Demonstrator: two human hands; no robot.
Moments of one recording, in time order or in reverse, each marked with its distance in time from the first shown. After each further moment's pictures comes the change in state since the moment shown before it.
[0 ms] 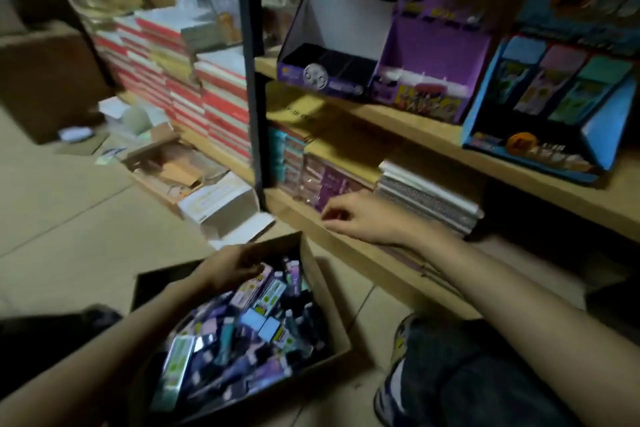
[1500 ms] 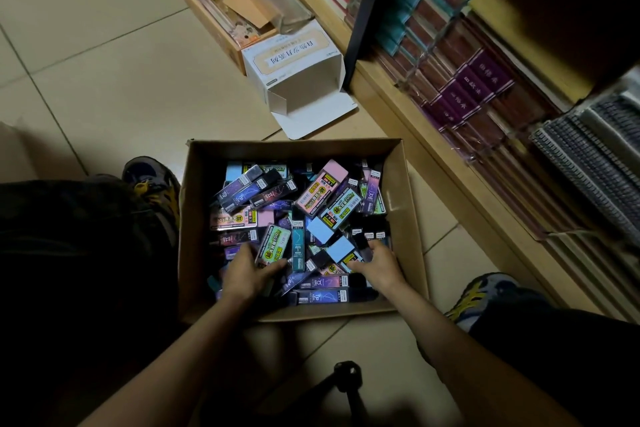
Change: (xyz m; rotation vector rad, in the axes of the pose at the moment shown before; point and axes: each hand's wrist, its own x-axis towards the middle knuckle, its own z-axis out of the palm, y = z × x) left_hand -0.055 -0.140 0.182 -0.698 0.233 -0.906; right_hand 0.039 0.043 0.328 0.563 -0.241 0.815
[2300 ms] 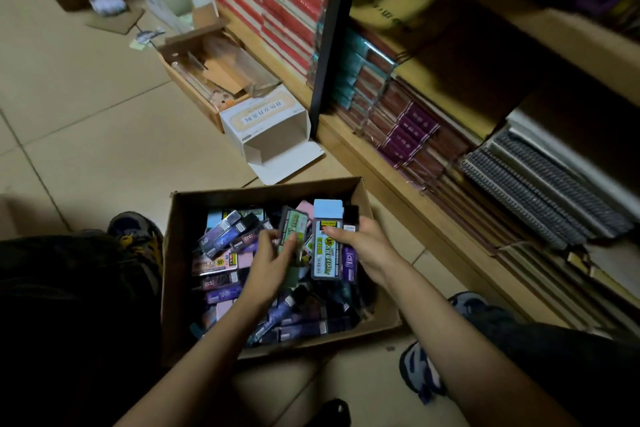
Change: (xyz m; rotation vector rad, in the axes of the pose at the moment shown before) left_hand -0.047 0.107 0.011 -0.442 -0.137 0.411; right_hand -0.057 -0.094 -0.084 0.760 -0.132 -0.223
